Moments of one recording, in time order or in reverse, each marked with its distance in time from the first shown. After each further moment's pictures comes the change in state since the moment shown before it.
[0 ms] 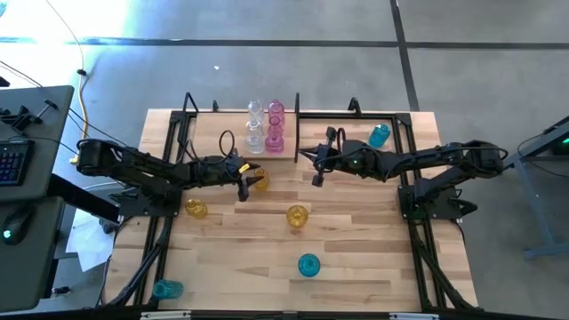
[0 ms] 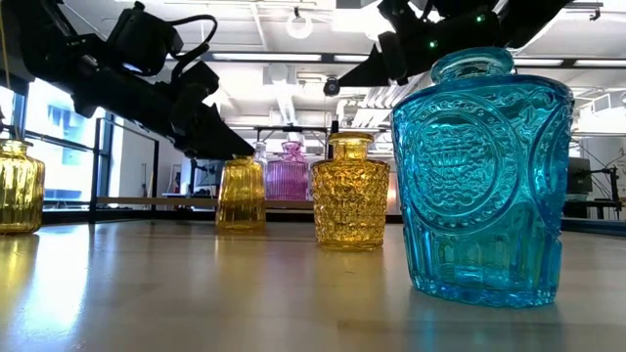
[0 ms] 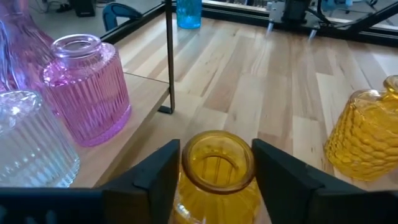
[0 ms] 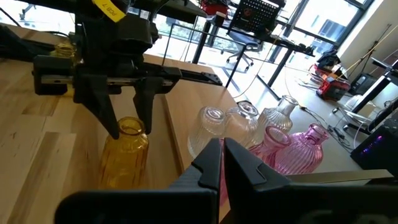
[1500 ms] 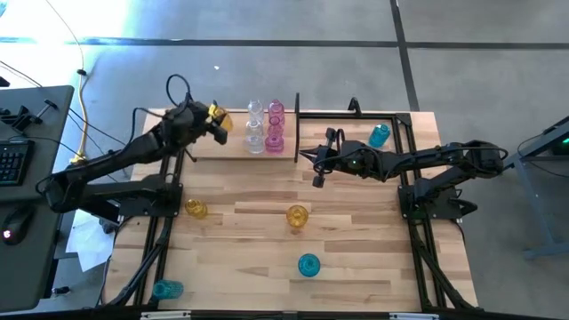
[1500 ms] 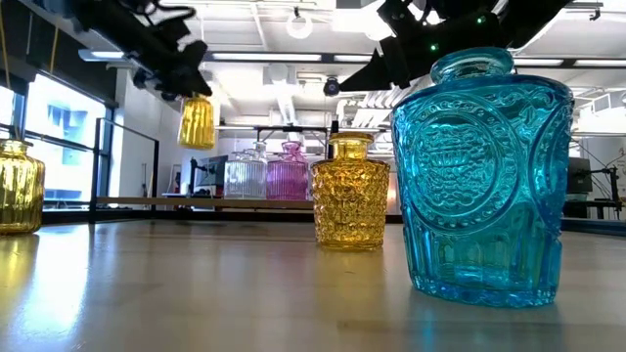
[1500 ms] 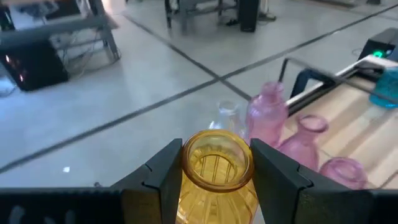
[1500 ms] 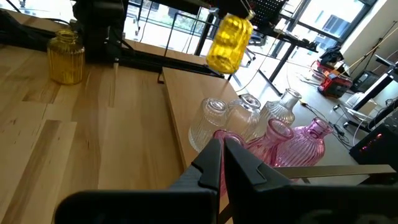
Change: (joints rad) left arm 0.450 -0.496 0.352 -0.828 -0.222 0.016; right arm 0.000 0.000 0.000 -0.034 0.000 -0.015
